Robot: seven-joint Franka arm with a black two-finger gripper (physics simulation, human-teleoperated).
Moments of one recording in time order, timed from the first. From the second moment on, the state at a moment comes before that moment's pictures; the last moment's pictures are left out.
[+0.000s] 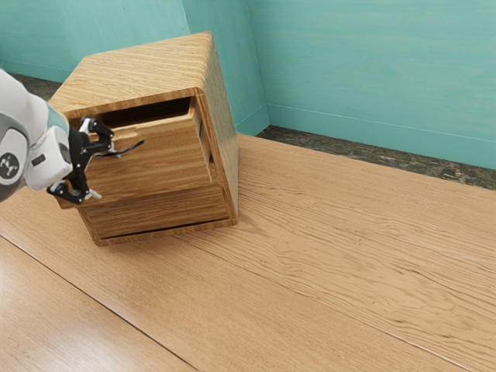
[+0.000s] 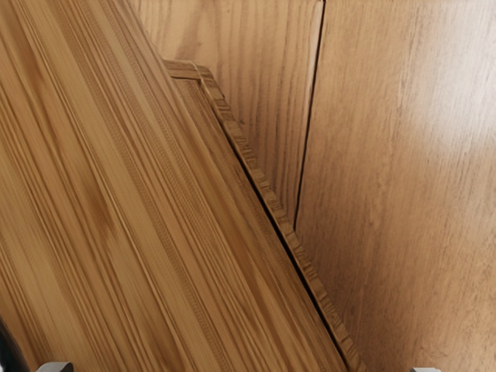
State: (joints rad) arm 0.56 -0.39 -0.15 -2.15 -0.06 2.35 1.83
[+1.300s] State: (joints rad) arm 0.55 -0.63 -0.15 -2.32 -0.05 2.31 1.82
